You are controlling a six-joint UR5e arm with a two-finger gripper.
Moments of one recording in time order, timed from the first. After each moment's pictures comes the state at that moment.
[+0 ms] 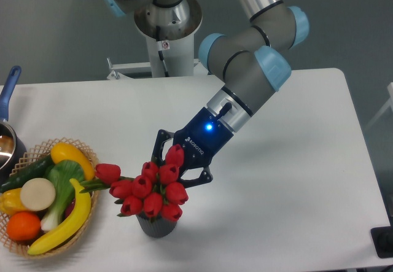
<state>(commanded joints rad) 2.56 -1.94 -1.62 -0.72 0.42 0.87</state>
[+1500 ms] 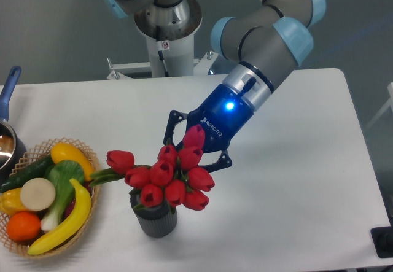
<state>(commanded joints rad) 2.62 -1.91 -1.55 -0.72 0.32 0.71</state>
